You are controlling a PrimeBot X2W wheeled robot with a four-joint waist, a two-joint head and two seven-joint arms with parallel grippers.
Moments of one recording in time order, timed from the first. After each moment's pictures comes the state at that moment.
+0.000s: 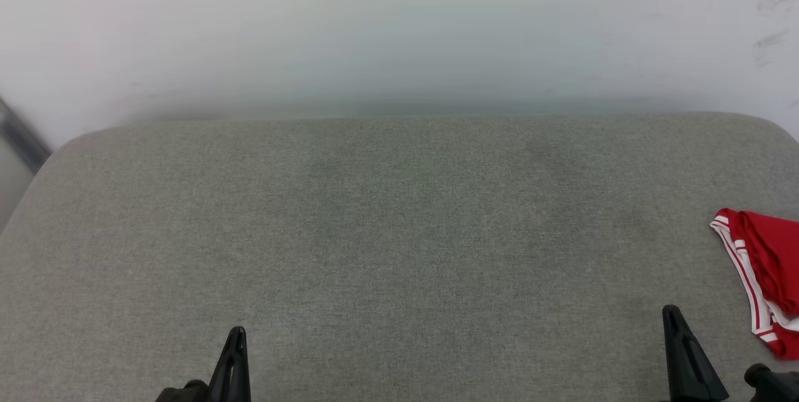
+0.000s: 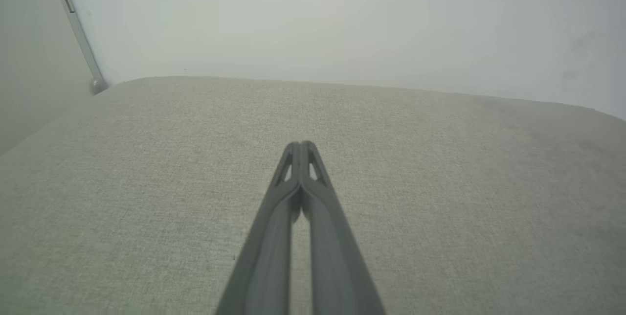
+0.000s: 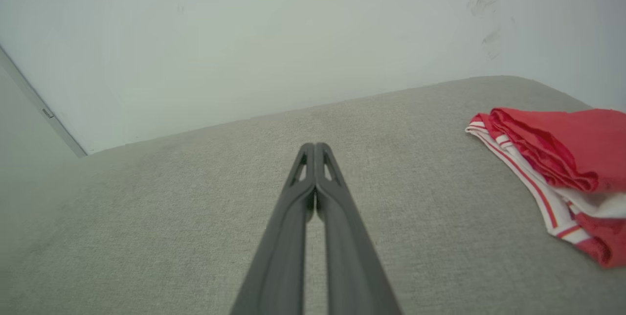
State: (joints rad) left arm 0.22 0.05 -0.06 0.00 -0.12 0.04 -0.25; right arm 0.19 -0.05 -0.05 0.04 0.24 0.13 -0.25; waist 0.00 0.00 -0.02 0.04
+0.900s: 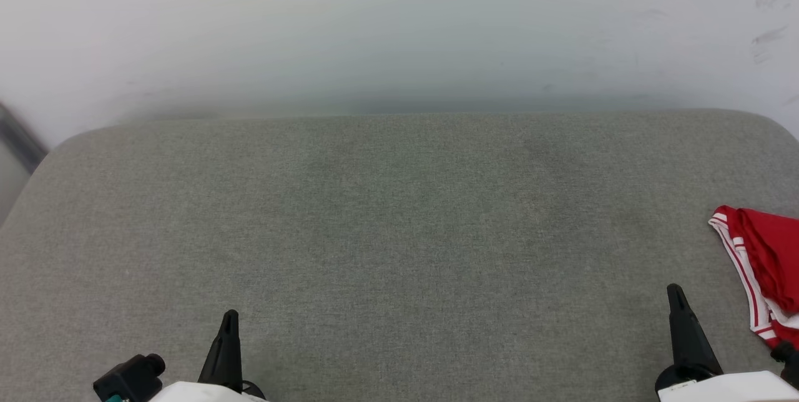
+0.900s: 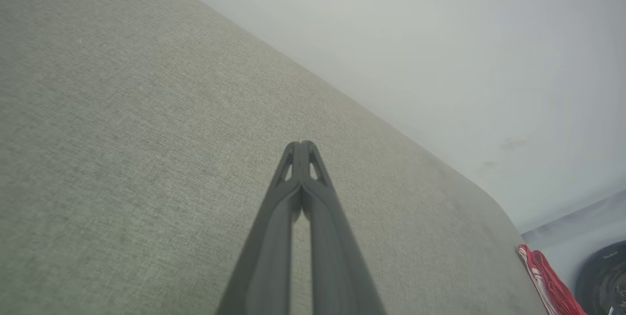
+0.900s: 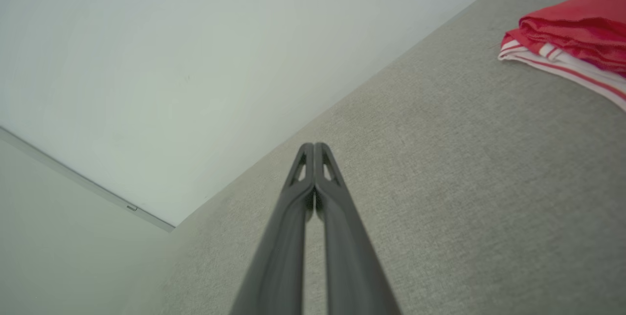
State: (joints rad) left arm 0.11 0.08 -0.04 0.10 -0.70 -0.02 -0.15; right arm 0.10 -0.07 -0.04 0.11 0.77 0.13 -0.14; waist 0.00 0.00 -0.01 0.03
